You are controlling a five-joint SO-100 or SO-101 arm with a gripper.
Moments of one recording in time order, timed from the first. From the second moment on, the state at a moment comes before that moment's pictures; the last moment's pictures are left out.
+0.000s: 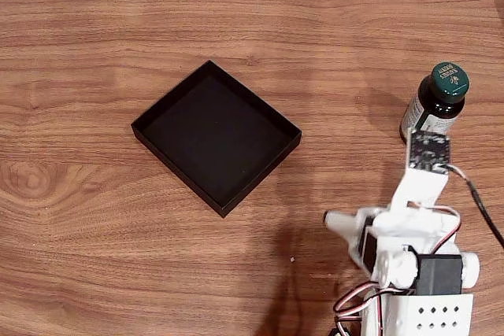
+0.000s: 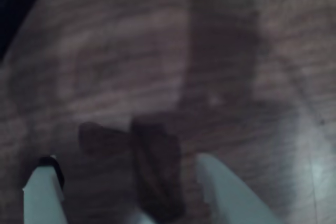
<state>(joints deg) 9.7 188.4 174.6 66.5 174.8</state>
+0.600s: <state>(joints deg) 21.6 171.7 174.6 24.9 175.6</state>
